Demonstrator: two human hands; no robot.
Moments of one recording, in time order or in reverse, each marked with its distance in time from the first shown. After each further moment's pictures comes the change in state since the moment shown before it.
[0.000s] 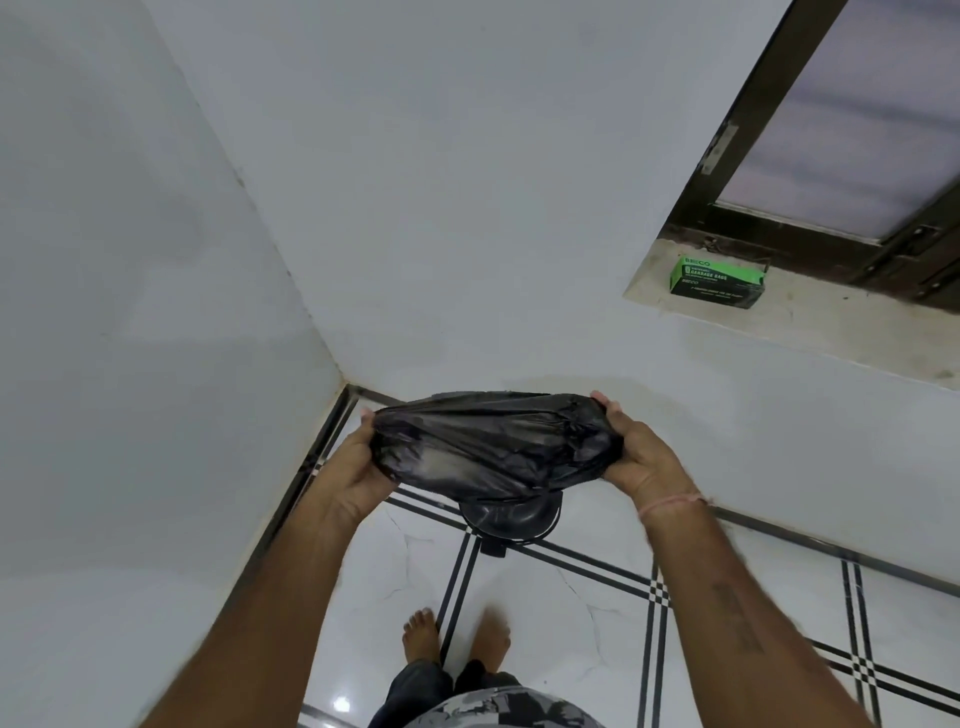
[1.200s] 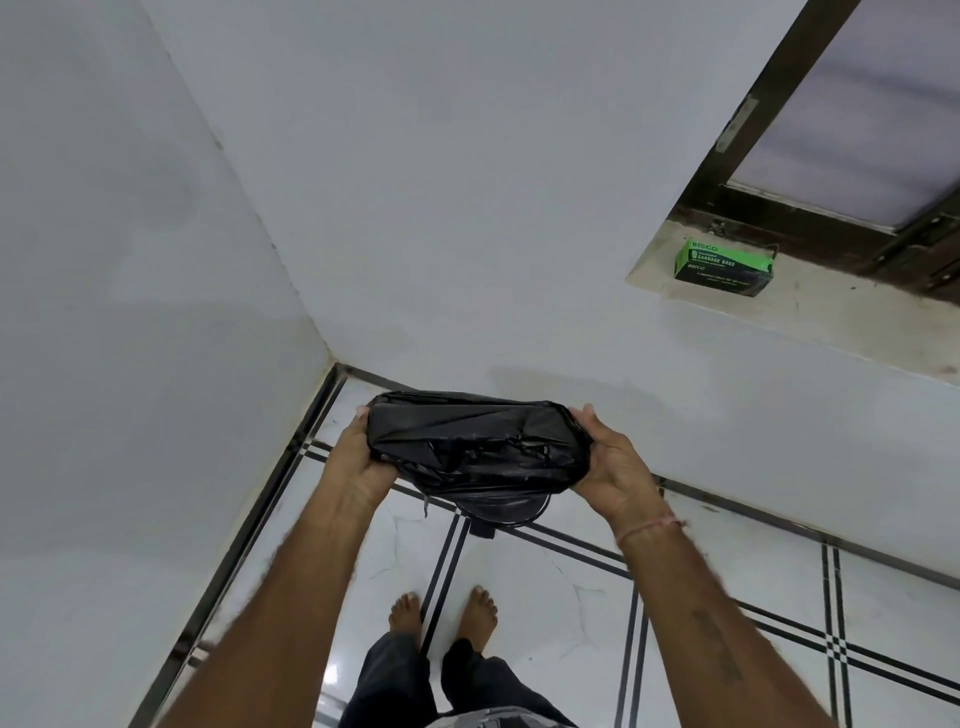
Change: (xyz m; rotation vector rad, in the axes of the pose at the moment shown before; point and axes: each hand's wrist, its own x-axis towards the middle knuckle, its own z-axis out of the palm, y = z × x) left_hand 0.037 -0.016 -0.007 -0.210 0.192 -0.062; right_hand -0.010 0.035 -0.004 -0.043 -0.164 0.066
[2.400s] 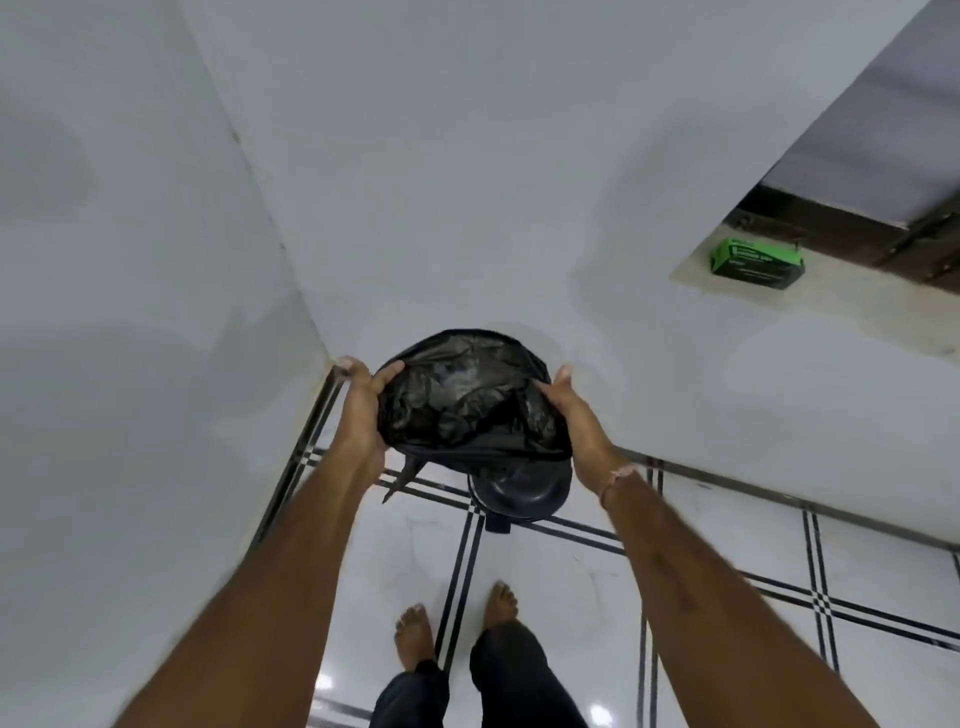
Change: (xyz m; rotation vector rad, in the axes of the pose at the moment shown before) left_hand 0.033 0.112 -0.026 0.529 -0.206 0.135; right_hand 0.040 0.070 0.116 -0.672 0.059 -0.164
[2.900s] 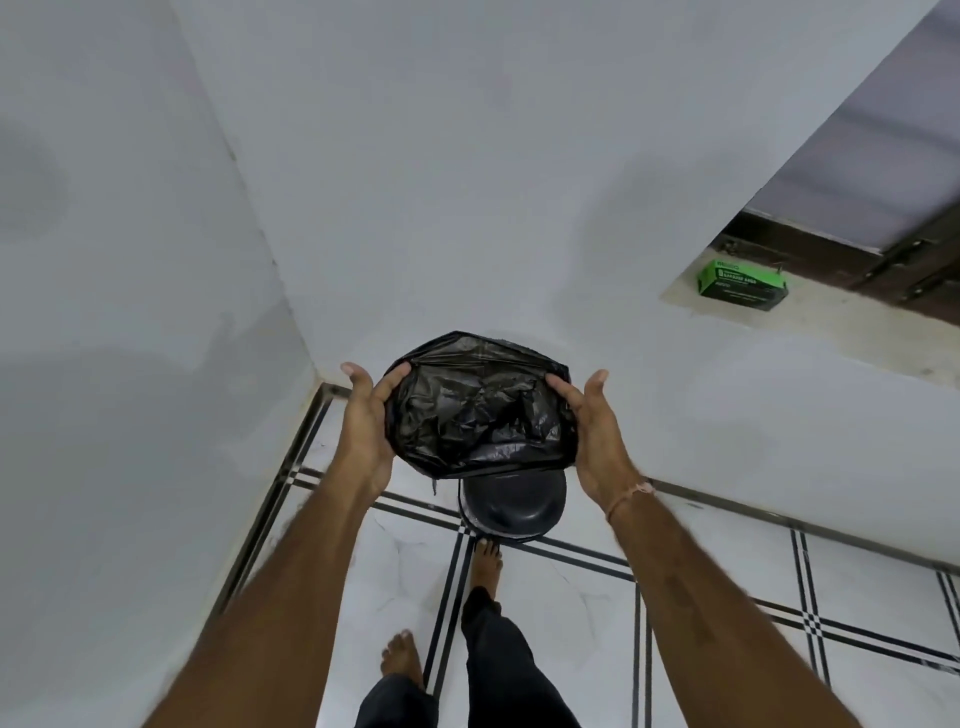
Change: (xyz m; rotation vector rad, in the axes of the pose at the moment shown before) left_hand 0.011 -0.004 0.003 -0.045 -0.168 0.094; right_hand 0.004 -0.014 -0.015 0.226 0.095 -0.069
